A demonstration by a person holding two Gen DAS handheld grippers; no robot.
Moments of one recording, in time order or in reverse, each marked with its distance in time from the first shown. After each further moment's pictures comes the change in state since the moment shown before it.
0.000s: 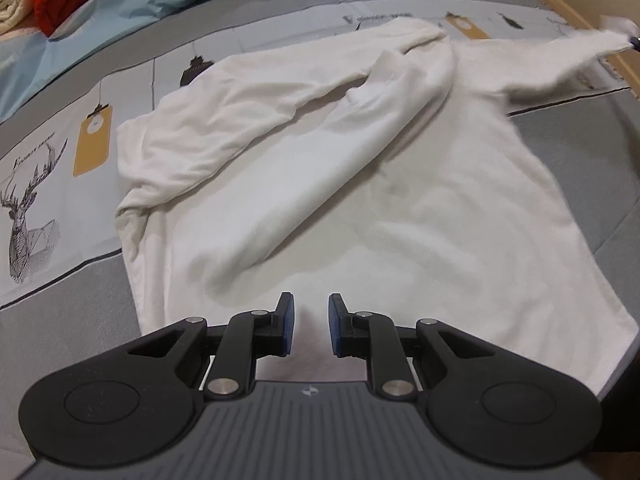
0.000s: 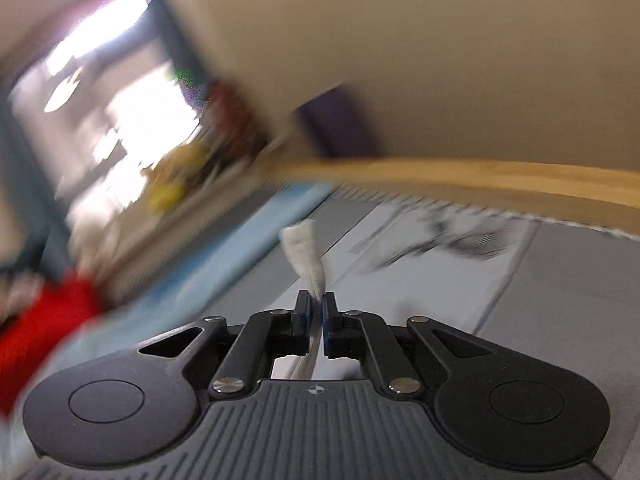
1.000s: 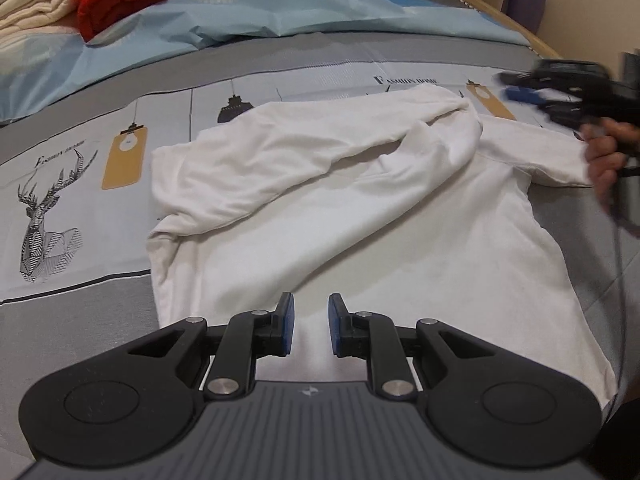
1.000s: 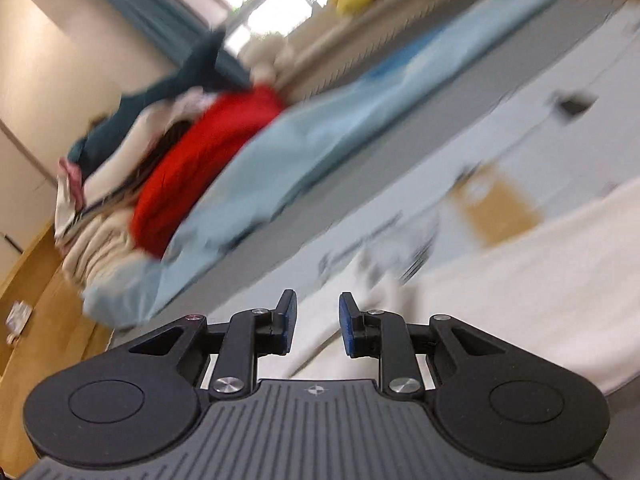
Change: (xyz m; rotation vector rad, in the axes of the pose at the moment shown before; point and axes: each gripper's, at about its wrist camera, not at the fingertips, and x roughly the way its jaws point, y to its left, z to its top) left arm -0.029 0.030 -0.003 -0.120 -0.167 -0.022; right arm 0.016 0.237 -0.224 -0.142 0.670 0.534
